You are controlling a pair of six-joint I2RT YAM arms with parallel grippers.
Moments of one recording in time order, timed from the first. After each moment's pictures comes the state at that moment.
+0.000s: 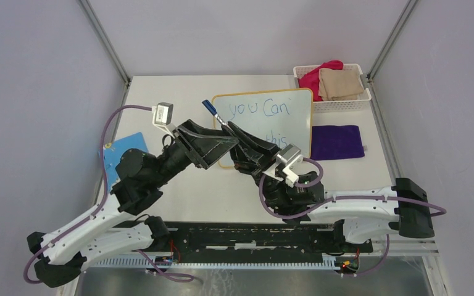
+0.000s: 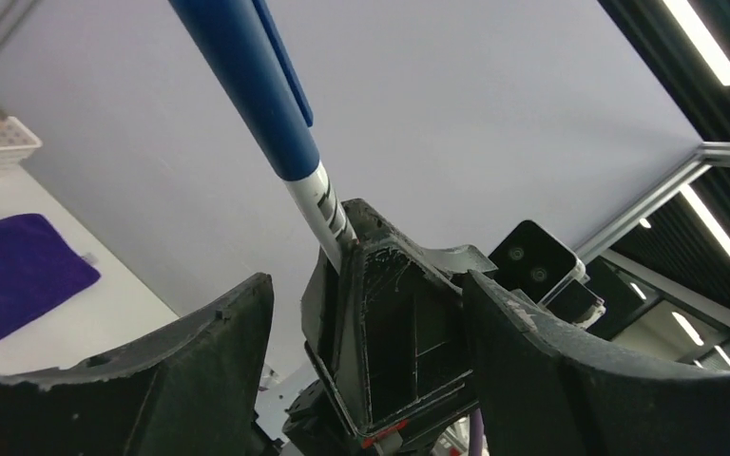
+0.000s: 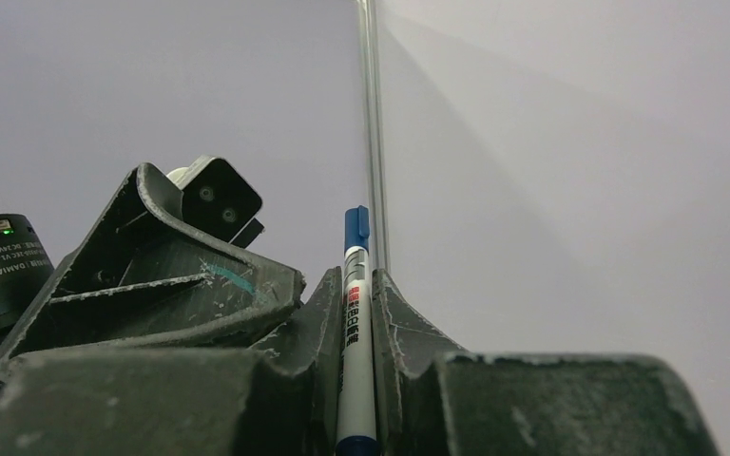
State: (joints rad) left arm -0.96 0.76 0.90 0.31 0.08 -0.97; right arm 1.43 1.33 0.94 1.34 0.49 -0.48
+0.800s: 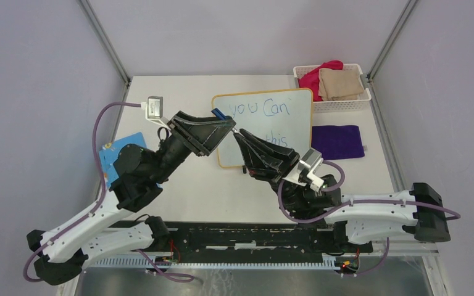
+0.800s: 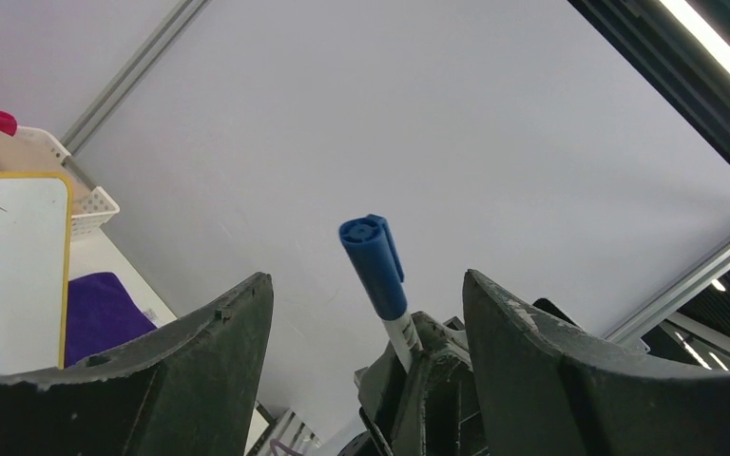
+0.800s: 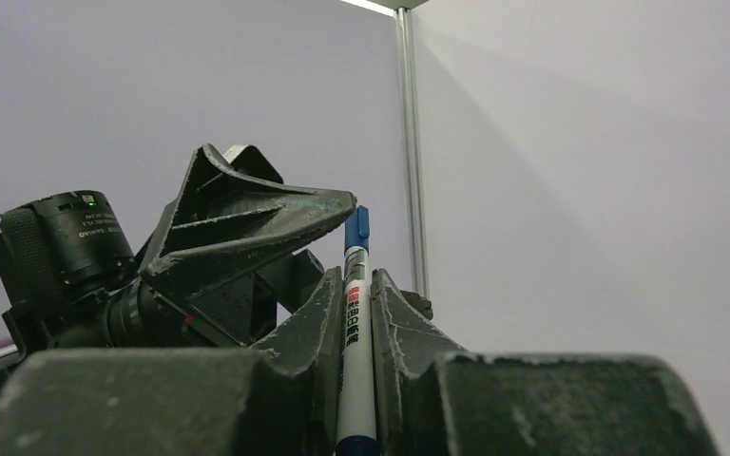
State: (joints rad) left arm -0.96 0.78 0.97 0.27 -0.09 -0.86; right arm 1.42 1.19 0.83 1.28 0.42 -0.39
